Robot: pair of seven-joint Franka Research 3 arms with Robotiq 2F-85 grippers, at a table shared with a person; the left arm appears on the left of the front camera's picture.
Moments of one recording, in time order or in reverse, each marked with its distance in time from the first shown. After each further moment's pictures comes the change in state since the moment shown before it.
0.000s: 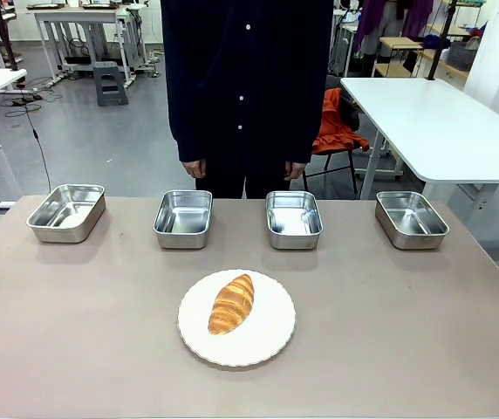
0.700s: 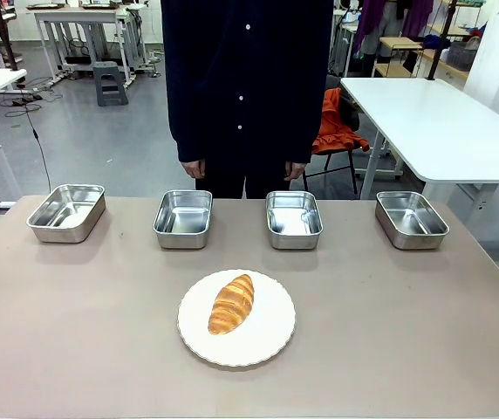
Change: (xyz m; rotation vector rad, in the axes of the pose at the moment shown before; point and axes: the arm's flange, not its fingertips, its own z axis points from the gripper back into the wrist) left arm 0.000 0.000 0.000 0.000 0.000 0.000; right arm 0.000 0.000 0.000 0.000 0.000 0.000
